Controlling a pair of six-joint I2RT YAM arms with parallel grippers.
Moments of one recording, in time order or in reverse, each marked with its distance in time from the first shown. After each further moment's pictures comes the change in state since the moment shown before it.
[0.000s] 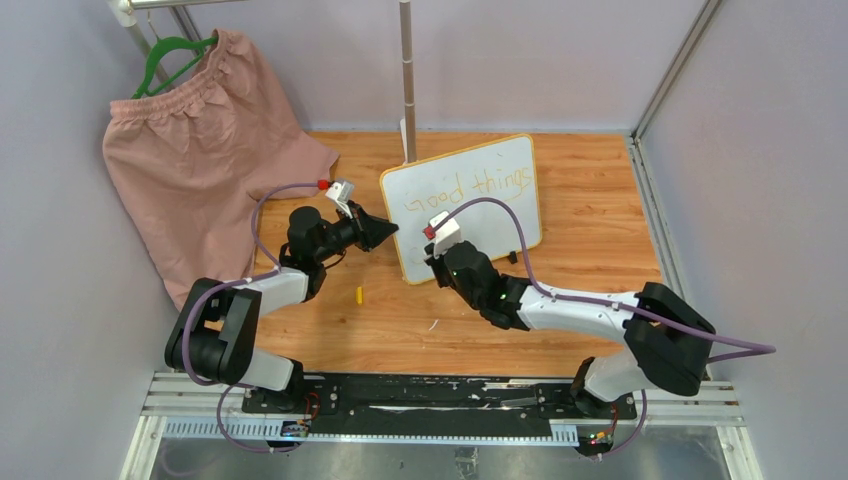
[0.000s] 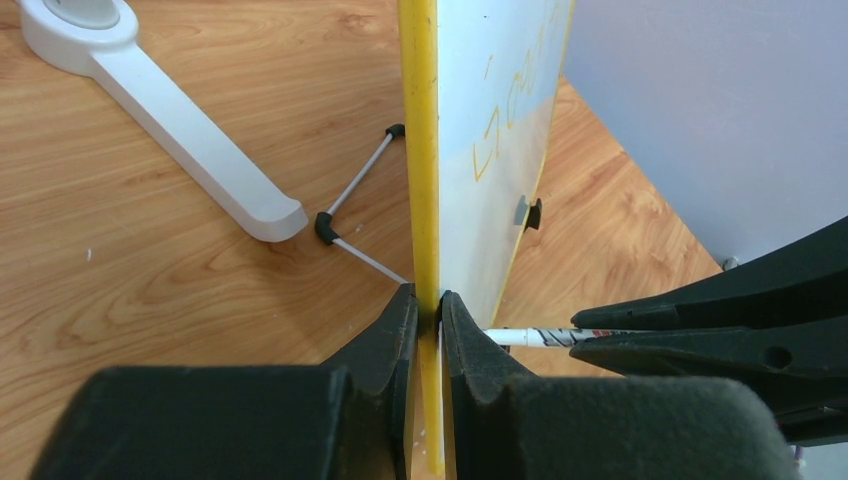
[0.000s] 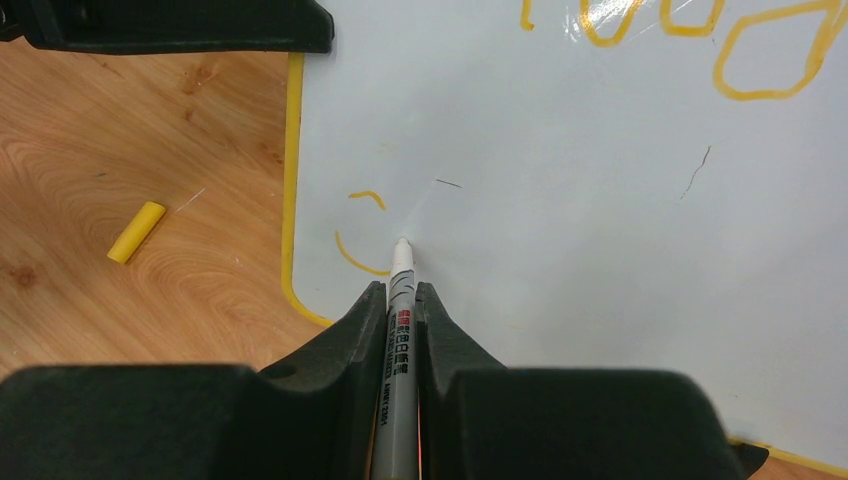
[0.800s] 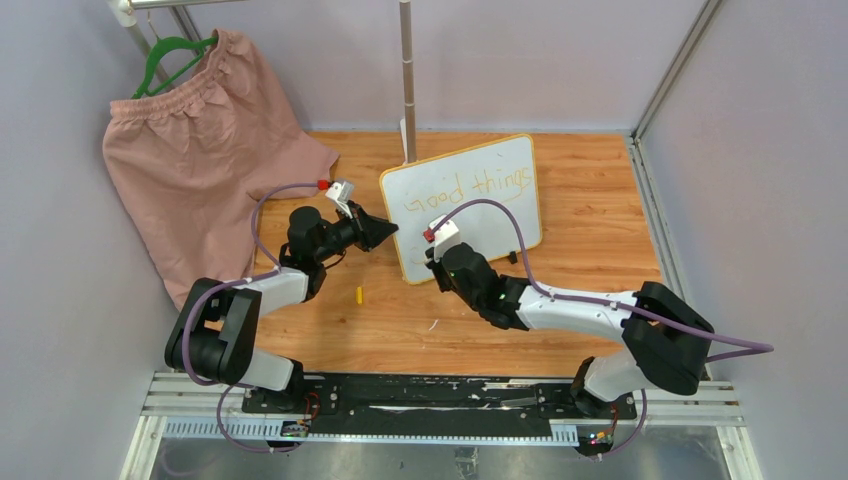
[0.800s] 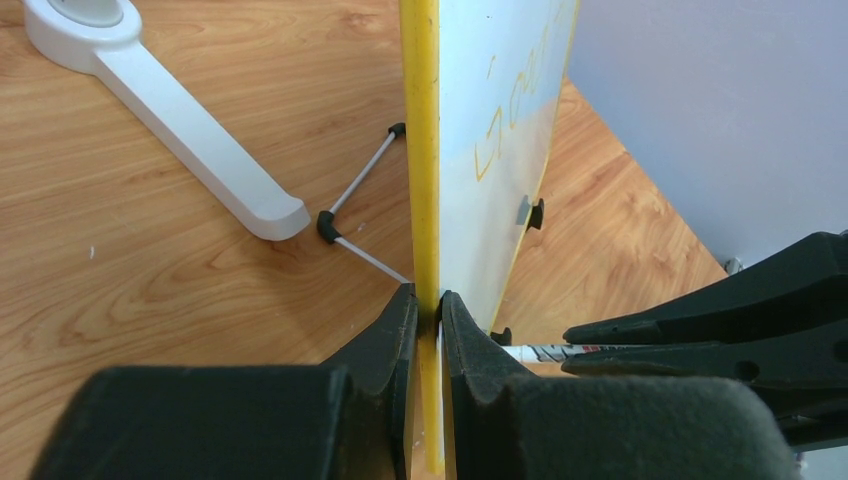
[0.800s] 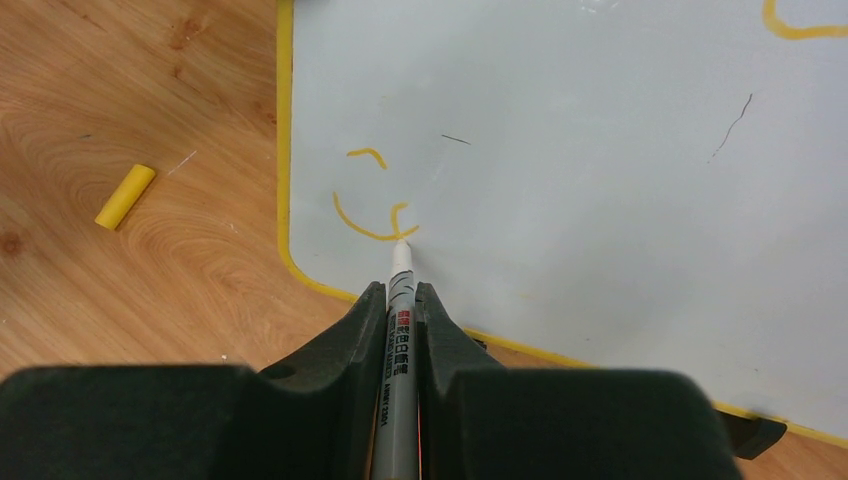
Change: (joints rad) left arm 0.000 0.000 0.000 -0.004 -0.005 0.002; right arm -0.001 0.013 0.001 -0.055 -0.013 0.031
